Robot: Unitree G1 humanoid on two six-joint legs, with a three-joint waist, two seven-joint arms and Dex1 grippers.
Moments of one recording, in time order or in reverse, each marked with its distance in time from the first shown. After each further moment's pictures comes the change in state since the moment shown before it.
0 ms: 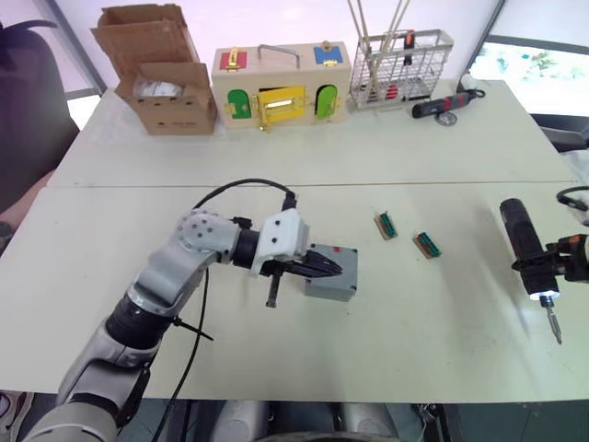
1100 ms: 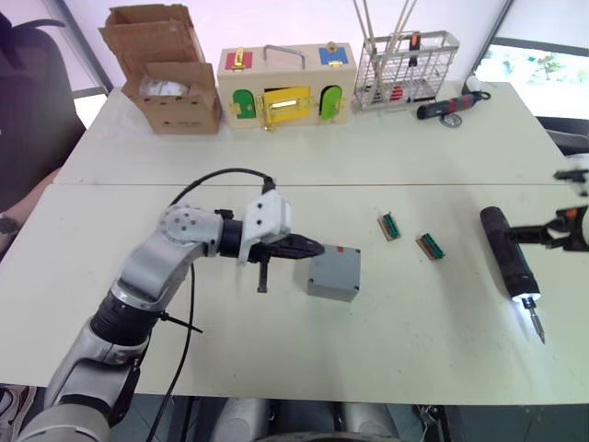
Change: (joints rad) left arm -0.015 0.037 0.081 0.048 -0.031 0.034 0.087; right arm 0.074 0.053 -0.209 -0.156 -0.288 -0.307 0.156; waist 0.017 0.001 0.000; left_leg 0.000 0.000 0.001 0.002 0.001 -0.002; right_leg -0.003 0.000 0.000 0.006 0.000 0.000
